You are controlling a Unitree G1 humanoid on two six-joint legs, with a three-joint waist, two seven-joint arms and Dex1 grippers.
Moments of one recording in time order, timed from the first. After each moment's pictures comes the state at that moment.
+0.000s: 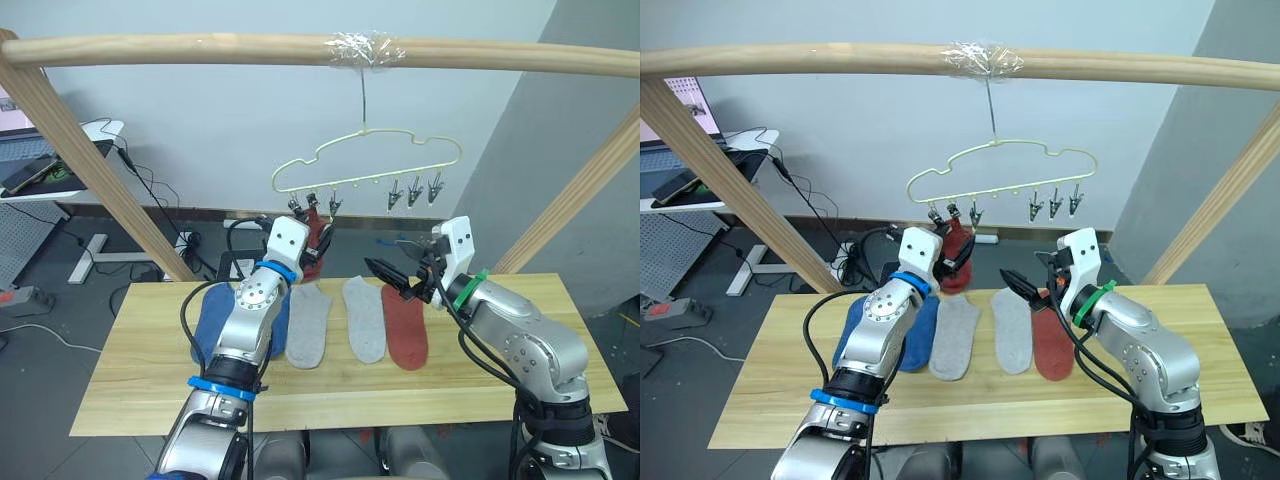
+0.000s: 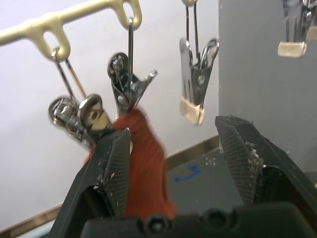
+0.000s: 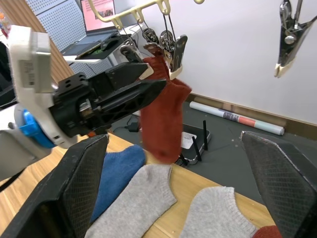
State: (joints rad) left arm -0.49 0.15 -0.07 0.34 -0.12 -0.03 -0.29; right arm -0.28 -0.29 -0.02 -0.45 0.56 0.86 0.37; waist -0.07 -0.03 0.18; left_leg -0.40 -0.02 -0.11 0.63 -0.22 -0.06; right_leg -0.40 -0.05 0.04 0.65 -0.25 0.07
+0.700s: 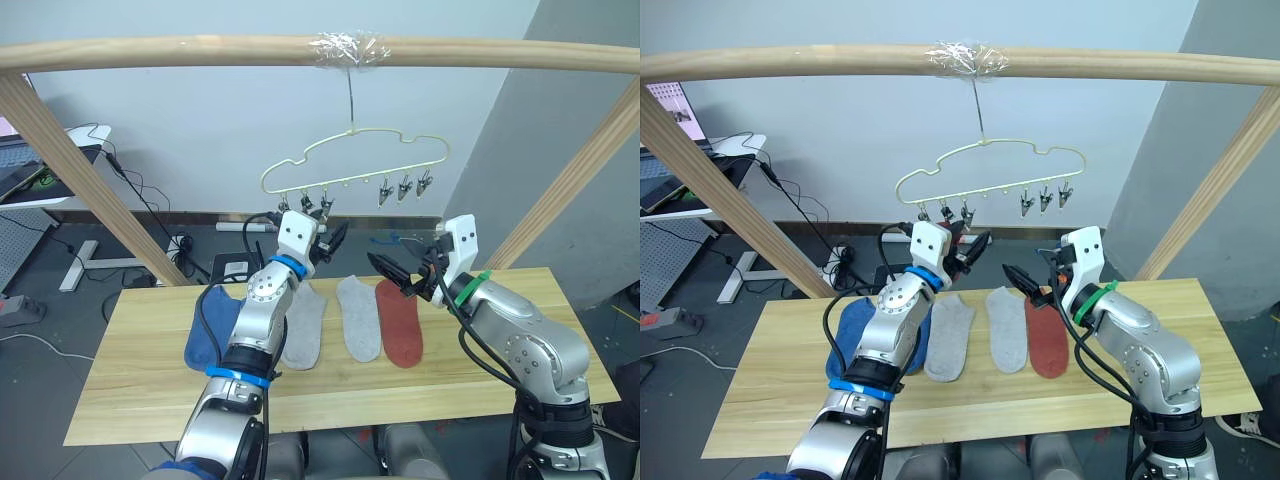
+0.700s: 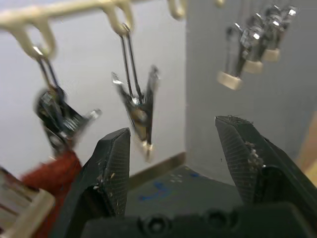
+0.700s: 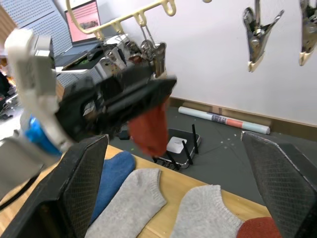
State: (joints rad) left arm -0.52 0.08 -0.04 0.40 -0.18 -0.04 -0.41; right arm -0.28 -0.28 -0.04 -0.46 0.57 0.86 0.33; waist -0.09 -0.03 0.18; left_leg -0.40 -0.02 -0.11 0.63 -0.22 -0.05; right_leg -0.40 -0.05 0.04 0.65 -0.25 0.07
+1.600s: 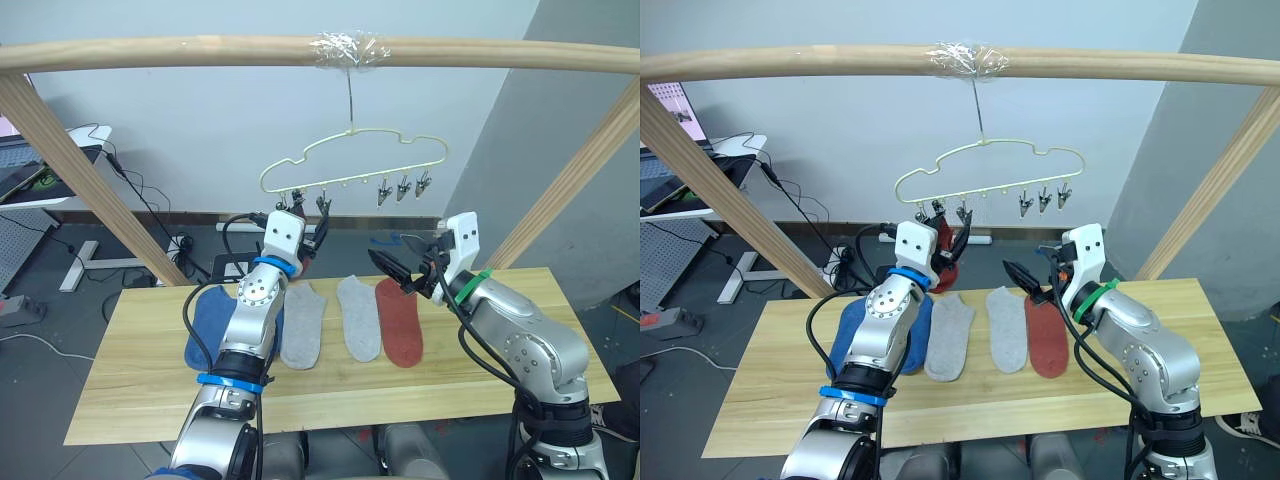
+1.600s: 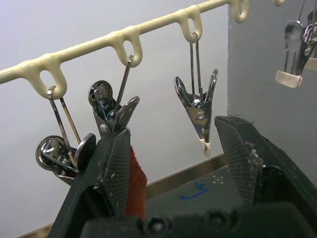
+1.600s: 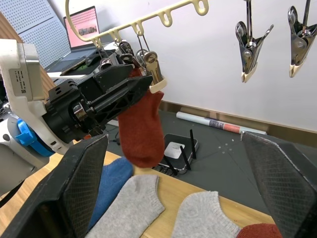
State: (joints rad) left arm -0.50 0.10 -0.01 0.36 -0.09 -0.10 -0.27; right arm -0.29 -0.27 -0.04 -0.46 0.57 0.84 0.32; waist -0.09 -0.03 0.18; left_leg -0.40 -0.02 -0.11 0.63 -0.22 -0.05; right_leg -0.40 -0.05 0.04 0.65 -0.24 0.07
